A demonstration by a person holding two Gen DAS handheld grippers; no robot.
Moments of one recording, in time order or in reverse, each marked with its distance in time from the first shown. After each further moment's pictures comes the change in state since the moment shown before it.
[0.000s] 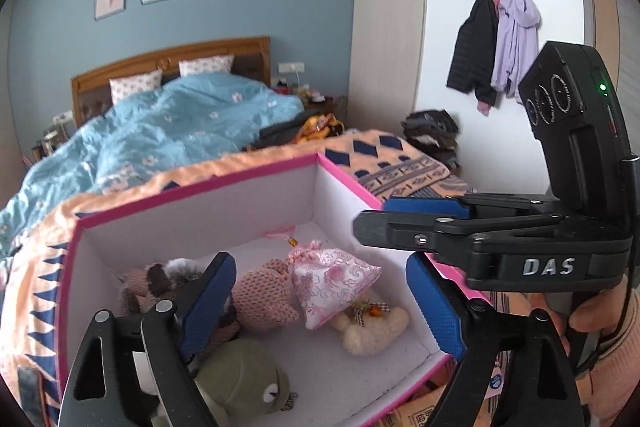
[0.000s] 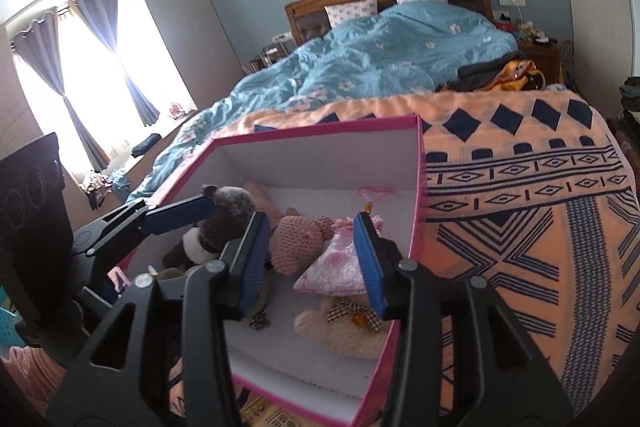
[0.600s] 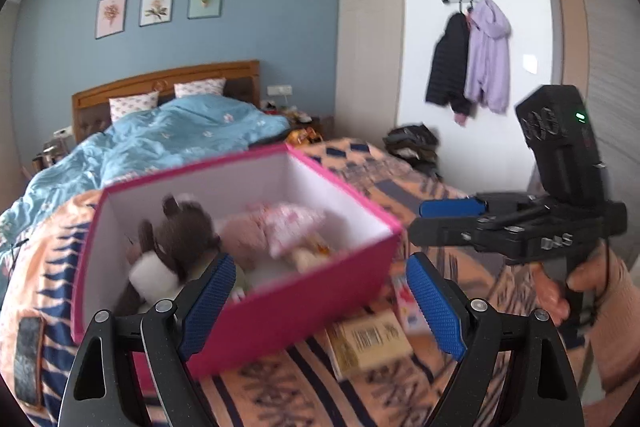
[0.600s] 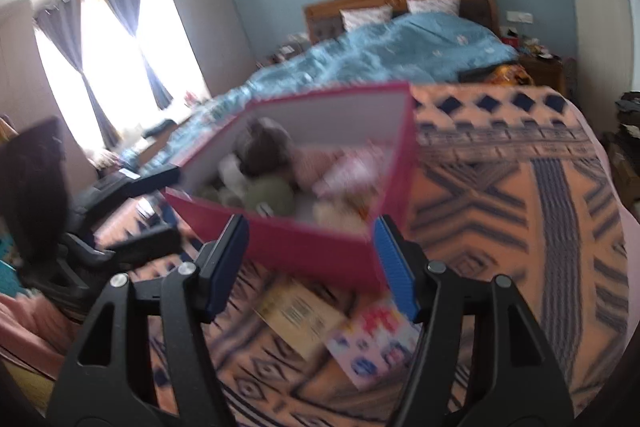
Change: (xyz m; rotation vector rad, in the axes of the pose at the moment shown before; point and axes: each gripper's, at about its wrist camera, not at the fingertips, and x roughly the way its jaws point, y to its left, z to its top) left arm -0.078 -0.034 -0.068 0.028 -0.054 -0.047; right arm -0.076 0.012 -0.081 -0.079 0.021 -0.026
